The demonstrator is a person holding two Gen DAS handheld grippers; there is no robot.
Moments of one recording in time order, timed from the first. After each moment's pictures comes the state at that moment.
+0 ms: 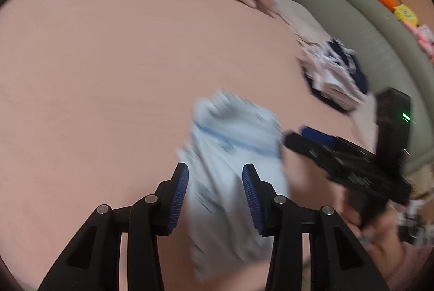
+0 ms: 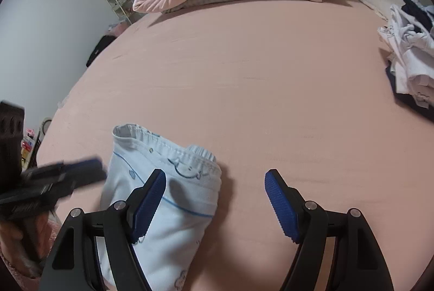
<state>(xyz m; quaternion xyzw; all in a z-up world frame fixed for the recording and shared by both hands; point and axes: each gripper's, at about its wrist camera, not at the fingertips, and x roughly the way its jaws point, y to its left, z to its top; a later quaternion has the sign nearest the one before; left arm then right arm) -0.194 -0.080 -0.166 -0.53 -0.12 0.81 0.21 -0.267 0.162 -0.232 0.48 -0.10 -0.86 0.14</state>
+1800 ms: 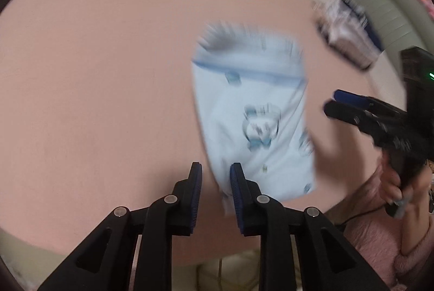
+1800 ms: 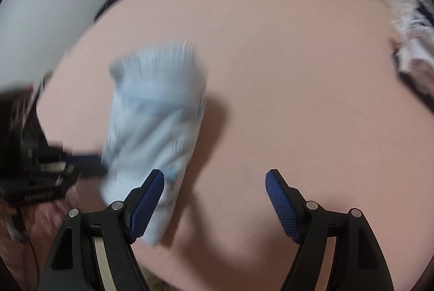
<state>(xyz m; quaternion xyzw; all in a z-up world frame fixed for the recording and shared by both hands) -0.172 -0.082 -0.170 -0.56 -0.05 0.80 0.18 -0.215 0.150 -0.202 0.52 -0.05 -0.83 0.17</state>
